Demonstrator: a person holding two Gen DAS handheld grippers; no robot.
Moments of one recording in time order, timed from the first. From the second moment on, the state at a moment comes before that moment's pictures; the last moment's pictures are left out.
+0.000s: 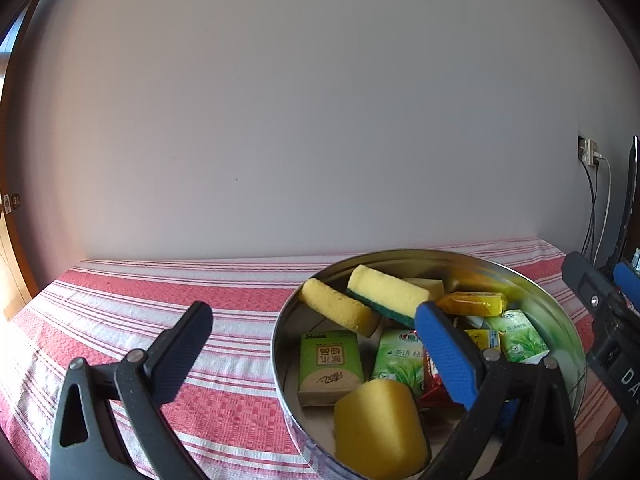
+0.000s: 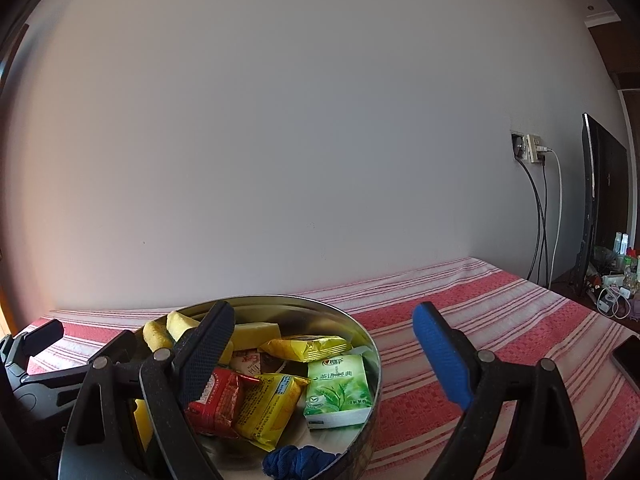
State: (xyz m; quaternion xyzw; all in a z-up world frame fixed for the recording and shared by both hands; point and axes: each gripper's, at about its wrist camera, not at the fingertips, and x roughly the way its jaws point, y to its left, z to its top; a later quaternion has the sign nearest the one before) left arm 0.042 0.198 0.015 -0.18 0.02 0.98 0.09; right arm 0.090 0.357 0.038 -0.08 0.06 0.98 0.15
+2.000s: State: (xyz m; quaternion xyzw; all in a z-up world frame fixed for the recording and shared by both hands) left arm 0.071 0.196 0.019 -0.14 0.02 0.99 0.07; right arm 0.132 0.329 0.046 -0.02 0.03 0.98 0.17
